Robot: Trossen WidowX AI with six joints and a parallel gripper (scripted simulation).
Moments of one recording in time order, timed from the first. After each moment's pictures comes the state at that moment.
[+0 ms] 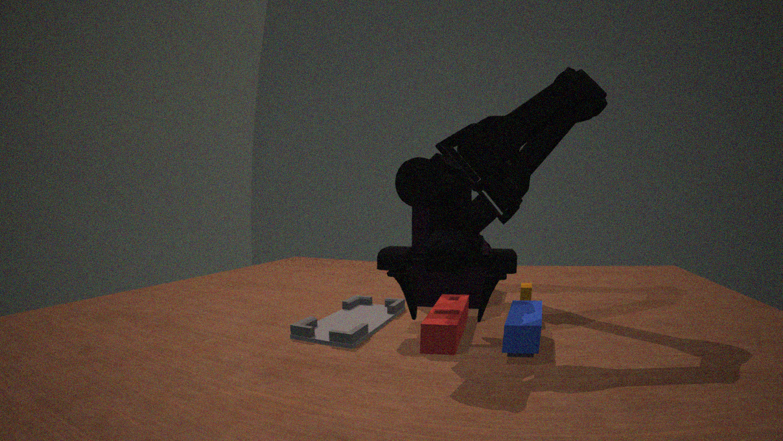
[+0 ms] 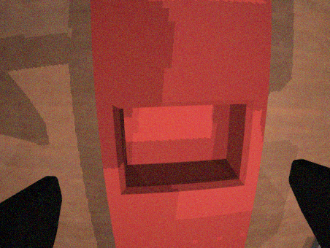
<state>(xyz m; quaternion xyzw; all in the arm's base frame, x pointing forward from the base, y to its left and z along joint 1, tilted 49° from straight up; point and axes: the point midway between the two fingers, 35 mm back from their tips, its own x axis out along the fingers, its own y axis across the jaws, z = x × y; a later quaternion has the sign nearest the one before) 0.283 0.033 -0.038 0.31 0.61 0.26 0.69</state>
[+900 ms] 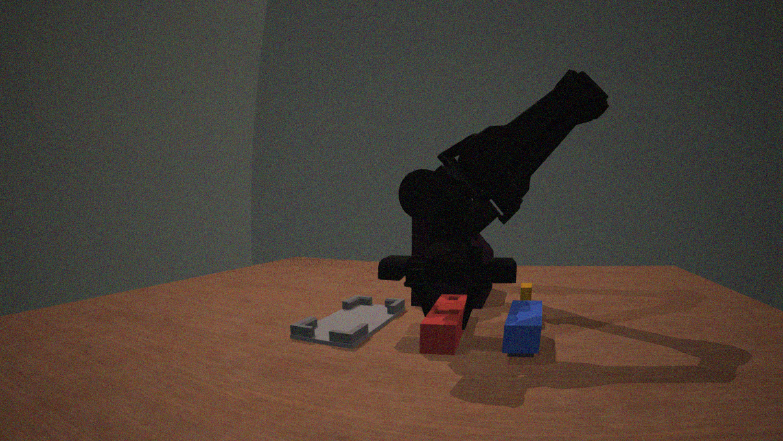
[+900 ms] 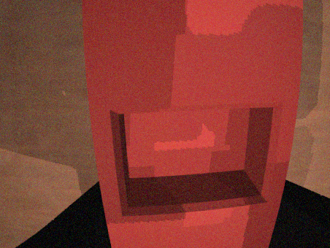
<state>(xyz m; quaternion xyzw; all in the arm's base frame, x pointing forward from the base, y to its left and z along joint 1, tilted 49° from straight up) 0.281 0.044 -0.047 0.31 0.61 0.26 0.68</state>
